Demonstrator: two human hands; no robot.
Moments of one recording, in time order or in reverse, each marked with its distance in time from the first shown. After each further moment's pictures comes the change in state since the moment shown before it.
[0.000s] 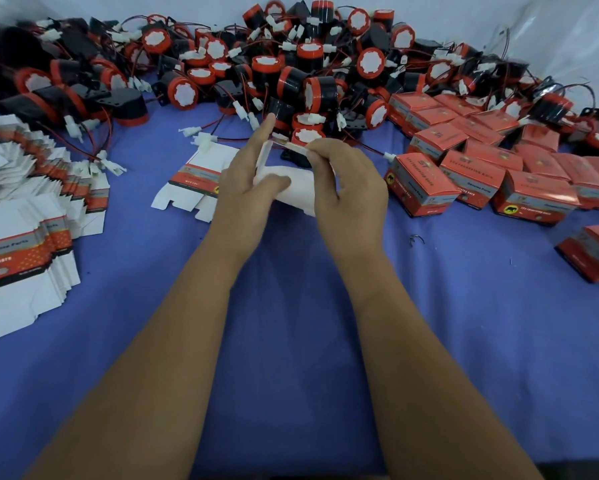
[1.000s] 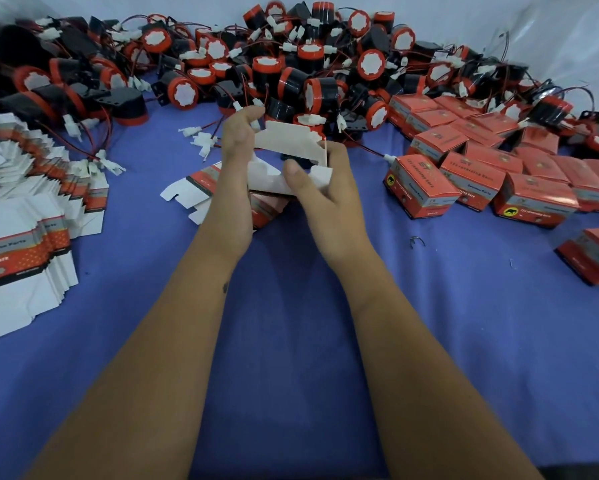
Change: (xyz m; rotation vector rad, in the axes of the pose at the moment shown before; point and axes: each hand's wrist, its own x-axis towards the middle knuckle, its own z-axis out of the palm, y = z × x) left_hand 0.006 0.006 -0.002 -0.324 0.027 0.058; right_hand -0.004 0.002 0.007 0.494 -0.296 0.352
